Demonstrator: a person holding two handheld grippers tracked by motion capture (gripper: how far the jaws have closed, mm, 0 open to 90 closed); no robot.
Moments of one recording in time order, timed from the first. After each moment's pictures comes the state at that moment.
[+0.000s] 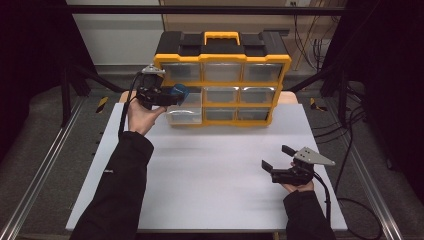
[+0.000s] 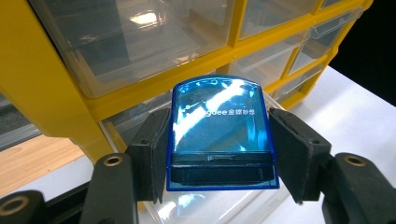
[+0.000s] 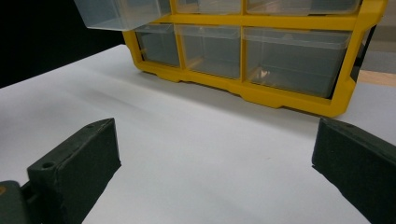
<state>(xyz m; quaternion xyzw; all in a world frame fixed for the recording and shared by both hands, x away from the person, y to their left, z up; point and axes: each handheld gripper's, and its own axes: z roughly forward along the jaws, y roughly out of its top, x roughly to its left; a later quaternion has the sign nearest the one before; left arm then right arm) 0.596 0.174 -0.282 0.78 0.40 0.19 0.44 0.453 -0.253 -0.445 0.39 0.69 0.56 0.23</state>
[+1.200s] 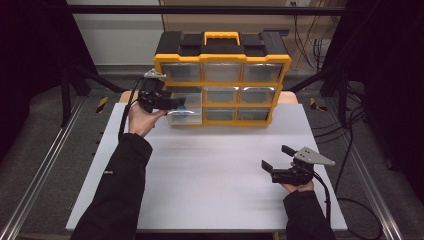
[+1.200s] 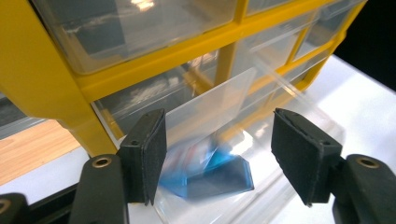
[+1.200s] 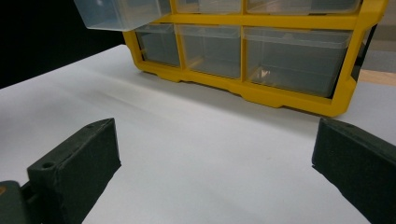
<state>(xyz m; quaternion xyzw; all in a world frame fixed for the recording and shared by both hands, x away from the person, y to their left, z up) 0.596 0.178 -0.294 0.79 0.39 0.18 0.44 0.453 -0.253 -0.445 0.39 0.69 0.56 0.23</state>
